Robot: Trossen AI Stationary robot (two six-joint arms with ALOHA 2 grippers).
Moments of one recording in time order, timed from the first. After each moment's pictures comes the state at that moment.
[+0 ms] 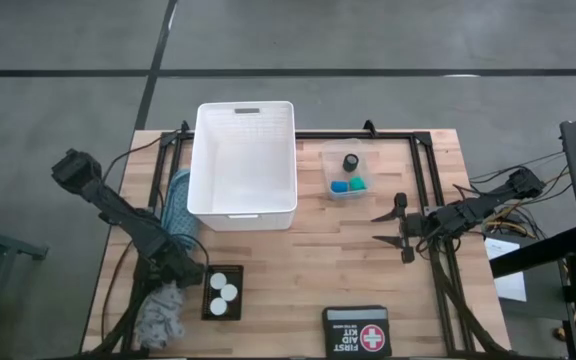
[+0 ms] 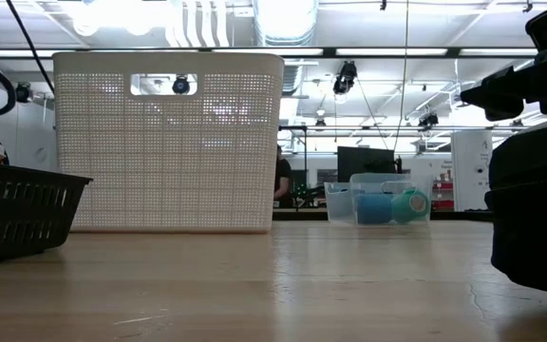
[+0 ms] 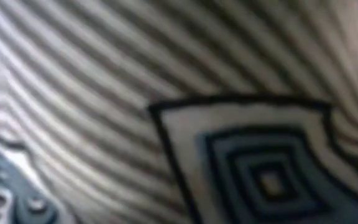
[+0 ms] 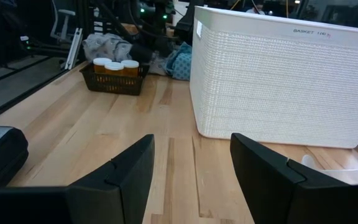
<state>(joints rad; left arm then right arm) -0.72 1.21 0.46 -0.69 0.41 -2.33 0.44 0.17 0.03 0.00 0.42 -0.01</state>
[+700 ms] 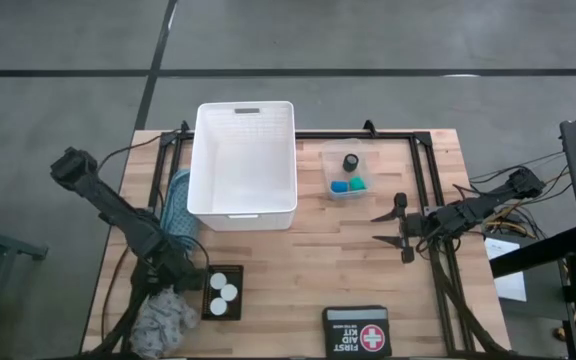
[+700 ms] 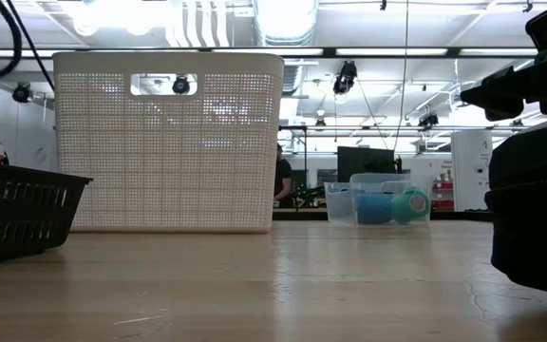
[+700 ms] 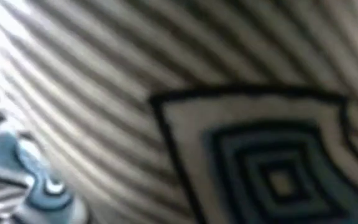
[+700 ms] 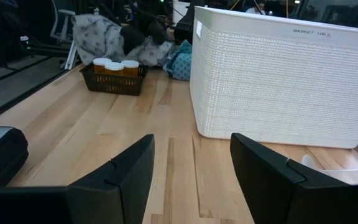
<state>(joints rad) -0.72 1.17 0.61 -0.78 0.44 -2.30 0.44 0.17 0.03 0.00 0.42 -0.01</state>
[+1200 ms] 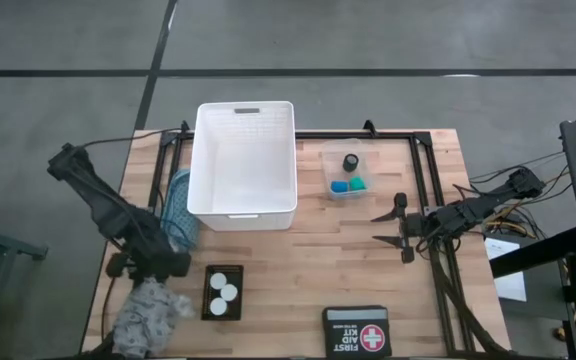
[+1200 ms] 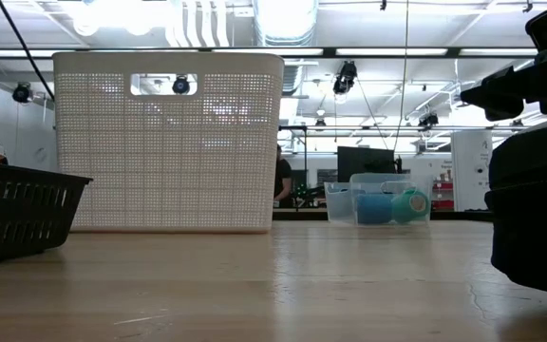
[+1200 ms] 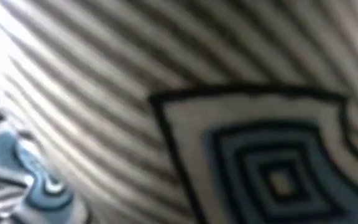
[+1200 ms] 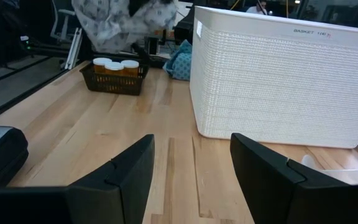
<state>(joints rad) -0.72 1.03 0.98 -1.22 0.39 -2.38 0.44 0.17 0.03 0.00 0.42 -0.01</state>
